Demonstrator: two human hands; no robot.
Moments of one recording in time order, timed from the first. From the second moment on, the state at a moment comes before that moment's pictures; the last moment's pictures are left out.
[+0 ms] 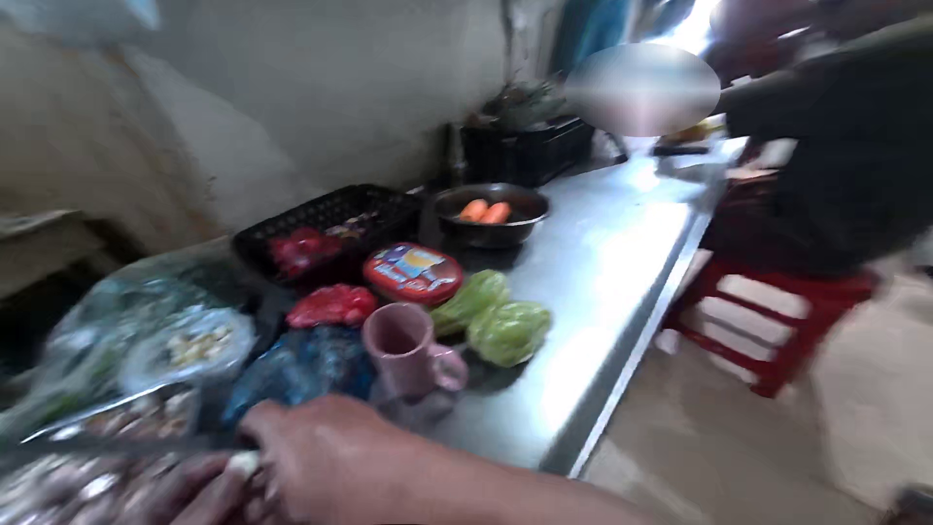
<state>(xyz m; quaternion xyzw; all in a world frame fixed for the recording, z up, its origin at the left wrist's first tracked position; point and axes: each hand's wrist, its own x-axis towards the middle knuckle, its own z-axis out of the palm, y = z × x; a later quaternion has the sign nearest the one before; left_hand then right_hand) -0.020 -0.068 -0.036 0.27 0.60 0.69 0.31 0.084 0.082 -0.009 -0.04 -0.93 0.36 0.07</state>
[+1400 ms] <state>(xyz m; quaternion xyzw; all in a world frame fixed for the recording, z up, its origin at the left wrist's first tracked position) -0.119 -0.017 0.020 0.20 0.74 0.63 0.15 0.081 0.103 -0.013 -0.19 -0.88 0.41 0.14</state>
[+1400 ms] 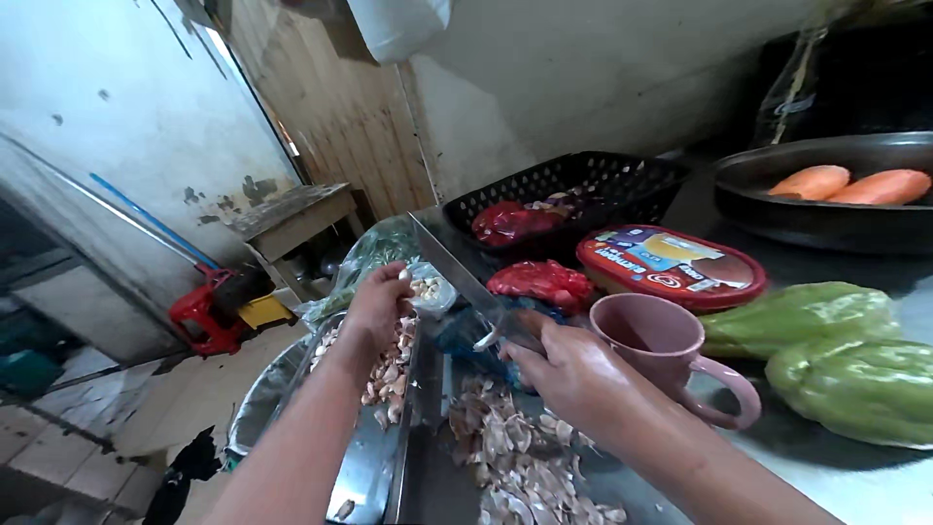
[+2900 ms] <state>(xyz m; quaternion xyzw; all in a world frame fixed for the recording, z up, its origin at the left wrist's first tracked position) -0.113 -0.166 -0.014 0.25 0.96 0.08 0.04 0.081 0.098 -0.028 -0.09 -0.92 0.36 0.14</state>
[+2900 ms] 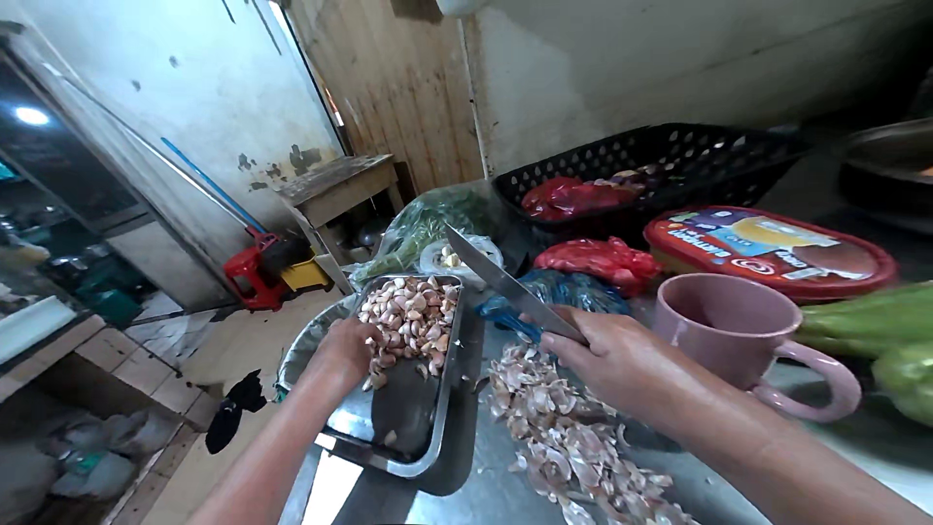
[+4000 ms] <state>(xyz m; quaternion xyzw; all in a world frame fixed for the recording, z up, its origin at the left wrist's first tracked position) -0.016 -0.066 -0.011 0.35 0.85 0.40 0.03 0.095 0.089 0.002 -0.07 -0.91 0.40 0.03</state>
